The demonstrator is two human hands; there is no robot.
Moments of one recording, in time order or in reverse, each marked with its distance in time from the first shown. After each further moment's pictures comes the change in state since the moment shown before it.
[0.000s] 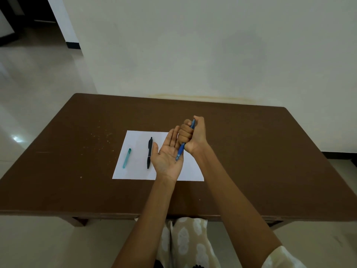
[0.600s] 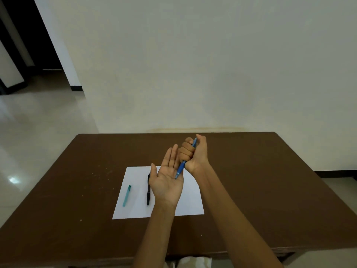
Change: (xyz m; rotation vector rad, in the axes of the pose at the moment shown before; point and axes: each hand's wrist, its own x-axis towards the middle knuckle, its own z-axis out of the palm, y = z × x) left_hand -0.007 0.014 0.047 0.022 -0.114 0.030; right_hand -0.023 -0.041 0.036 0.147 -0.059 -0.094
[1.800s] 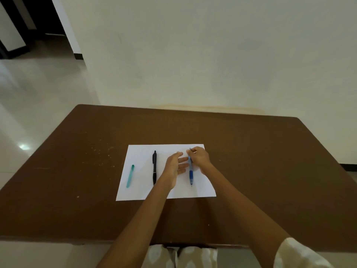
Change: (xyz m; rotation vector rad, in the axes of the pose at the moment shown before) left_hand 0.075 -0.018 -0.081 0.965 0.391 -0.252; right_hand 0.096 0.057 -0.118 -1.500 0.327 -0.020
